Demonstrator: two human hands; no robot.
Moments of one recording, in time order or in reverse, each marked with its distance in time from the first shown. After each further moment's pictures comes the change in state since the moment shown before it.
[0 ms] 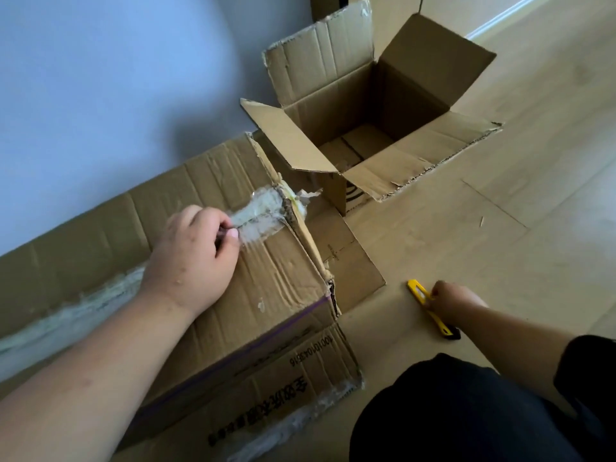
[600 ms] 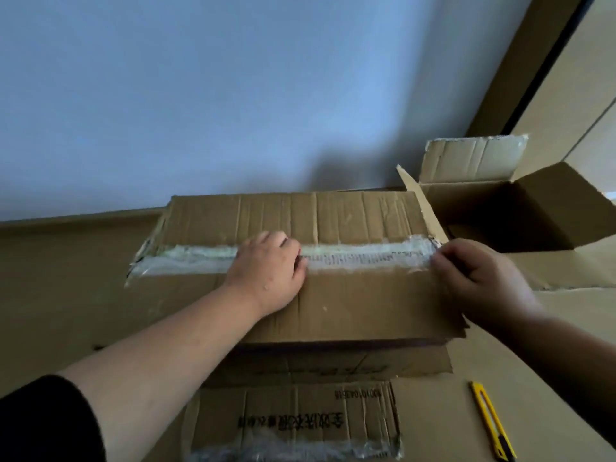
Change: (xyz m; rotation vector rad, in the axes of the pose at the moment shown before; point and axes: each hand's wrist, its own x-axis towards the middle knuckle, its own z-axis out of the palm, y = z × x) left_hand -0.082 -0.102 -0.043 0.118 -0.015 -0.175; right_hand -0.248 -0.231 -0.148 0.228 0.441 -0.965
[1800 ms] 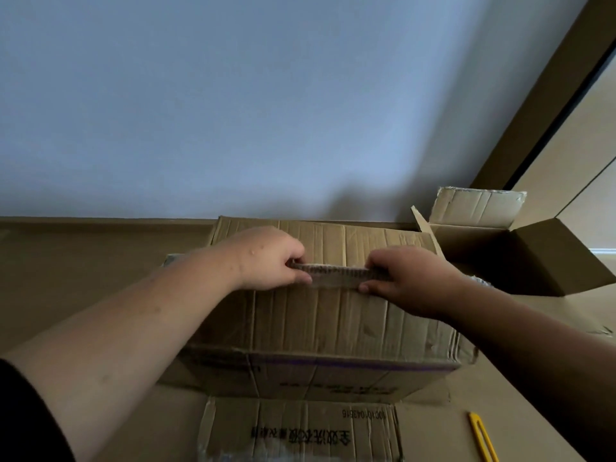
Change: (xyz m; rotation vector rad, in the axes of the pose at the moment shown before) left_hand -0.024 -0.051 -0.124 -0.065 -0.311 0.163; right_hand 0.036 -0.145 0.016 -0.508 -0.422 -0.334
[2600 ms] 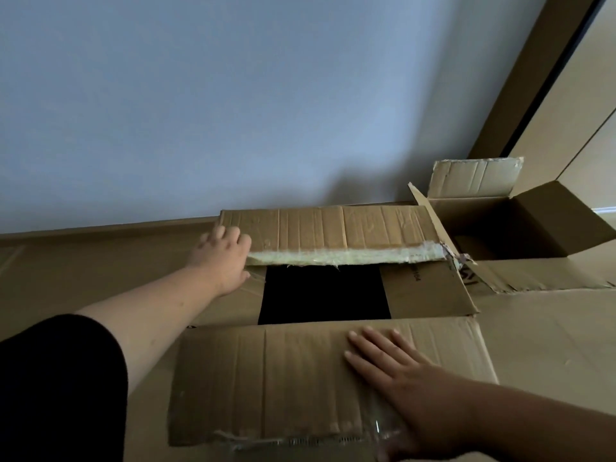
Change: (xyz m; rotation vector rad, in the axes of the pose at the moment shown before) left_hand -0.005 -0.078 0.076 0.463 0.040 -0.332; right_hand -0.116 -0.025 0.107 -0.140 -0.311 -0.267
